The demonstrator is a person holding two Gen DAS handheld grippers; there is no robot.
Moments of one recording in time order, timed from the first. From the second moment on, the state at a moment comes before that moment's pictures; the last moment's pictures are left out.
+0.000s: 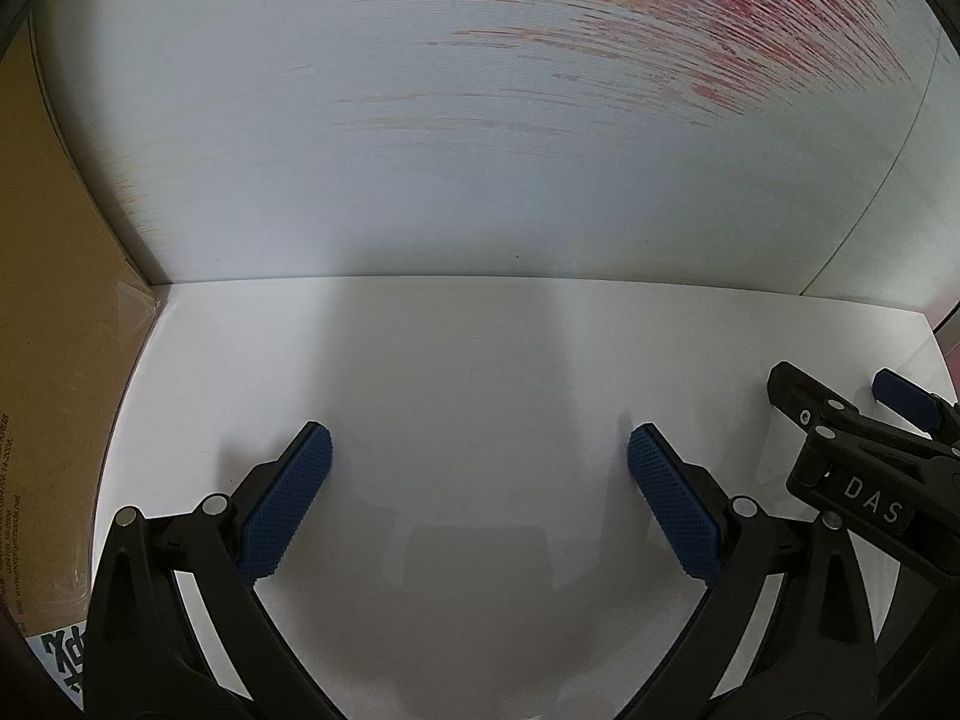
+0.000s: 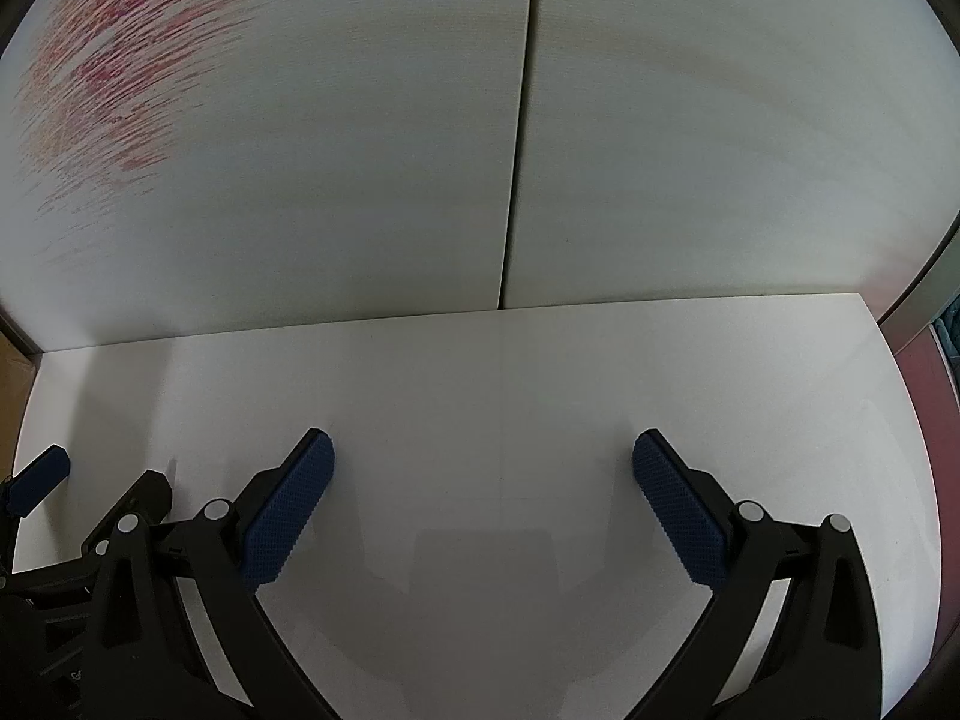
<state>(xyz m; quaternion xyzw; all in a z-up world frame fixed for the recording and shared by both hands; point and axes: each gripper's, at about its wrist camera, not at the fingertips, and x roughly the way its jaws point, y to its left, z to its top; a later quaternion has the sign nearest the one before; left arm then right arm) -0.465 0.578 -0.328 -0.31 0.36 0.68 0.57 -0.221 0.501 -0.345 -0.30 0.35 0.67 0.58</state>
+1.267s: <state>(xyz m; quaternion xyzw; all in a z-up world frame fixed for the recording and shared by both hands) -0.464 0.574 -0.326 -0.31 0.36 0.68 0.57 0.083 0.154 -0.067 -0.01 0.35 0.44 0.83</state>
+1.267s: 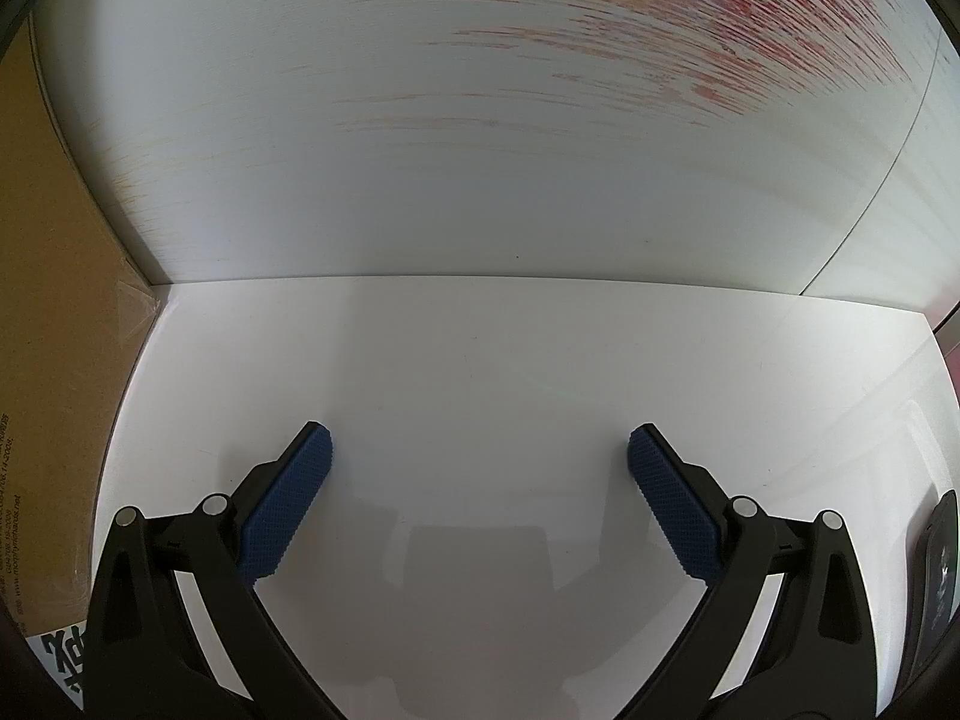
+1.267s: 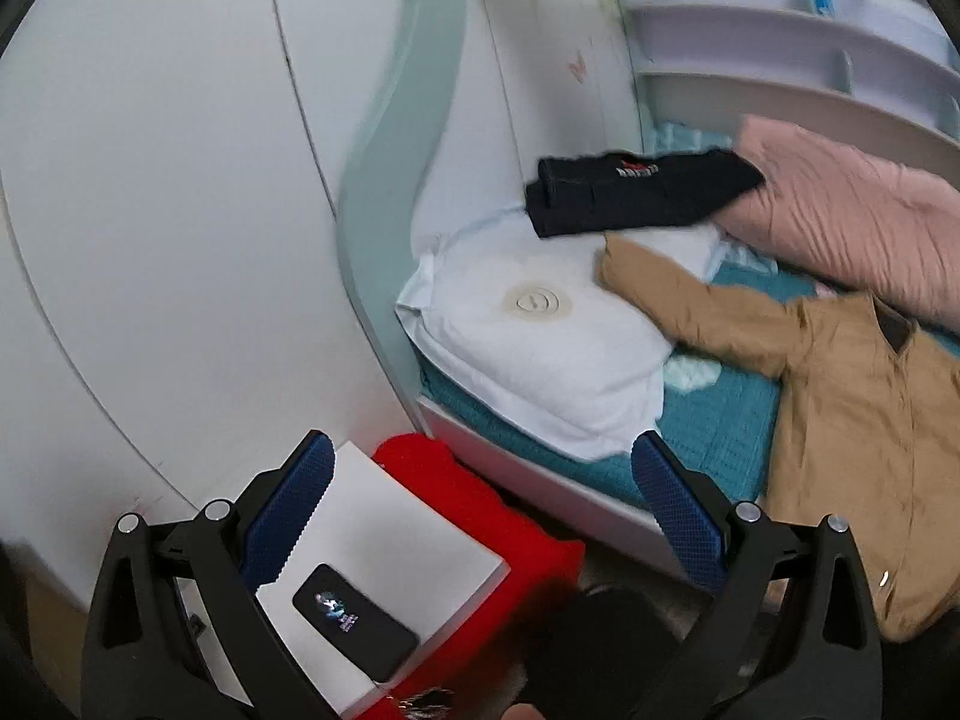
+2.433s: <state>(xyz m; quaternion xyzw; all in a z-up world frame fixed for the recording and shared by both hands) -0.180 0.362 -0.072 -0.02 0.28 0.41 0.87 0.158 -0.151 -0.001 0.02 0.31 0.24 0.92</state>
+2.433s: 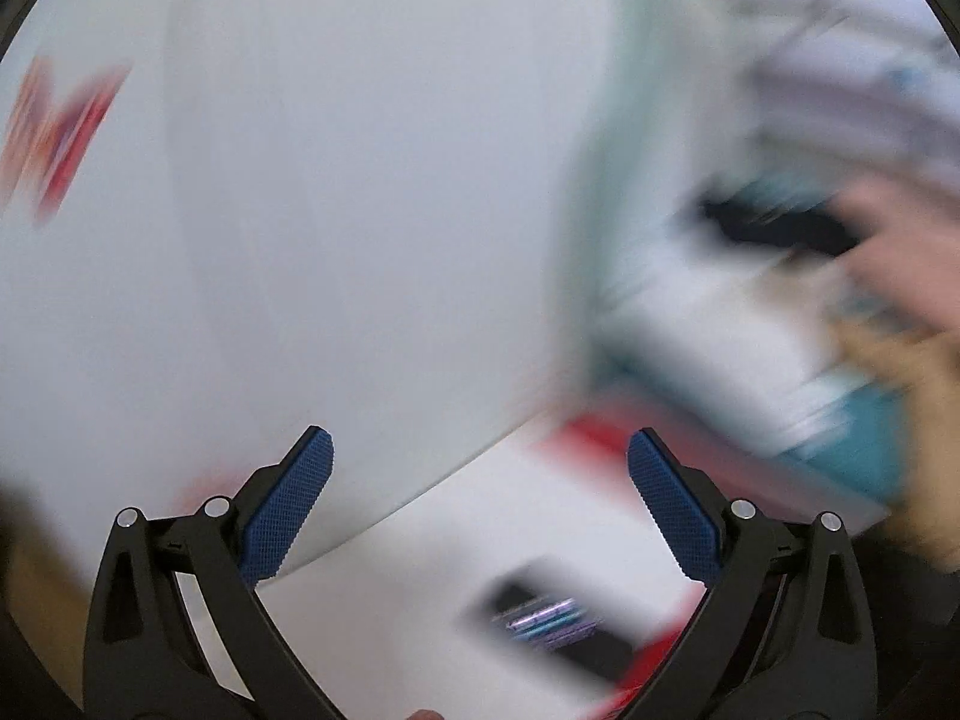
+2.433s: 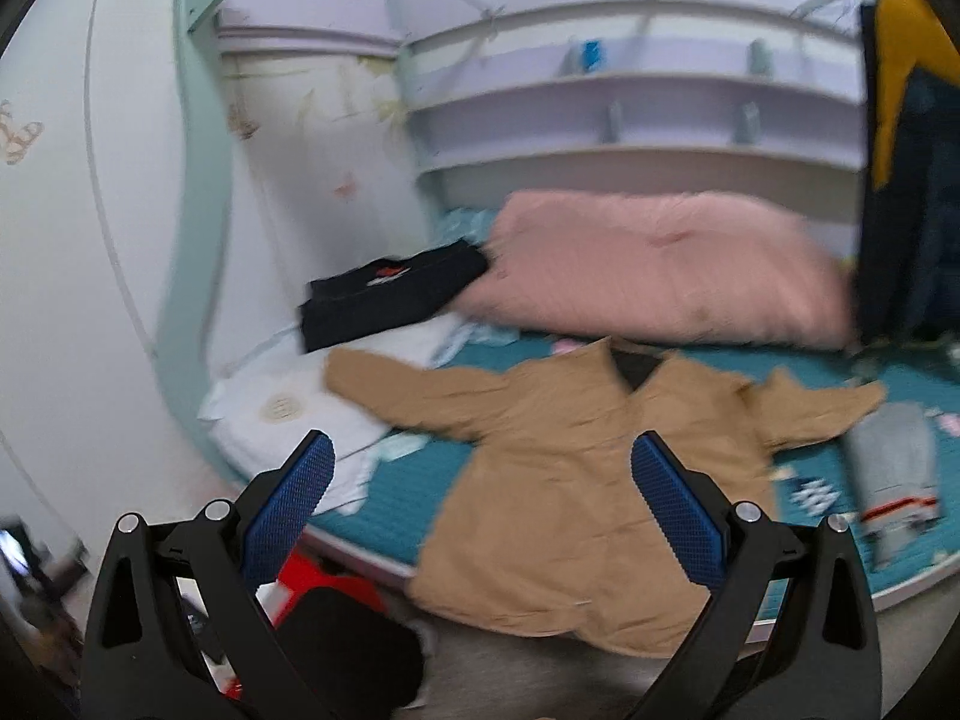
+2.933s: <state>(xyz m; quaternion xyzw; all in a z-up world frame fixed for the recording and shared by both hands) 0.020 0.053 0.024 -0.07 0.25 -0.03 0.96 0.123 -0.306 0.020 -0.02 0.27 0.00 0.96</state>
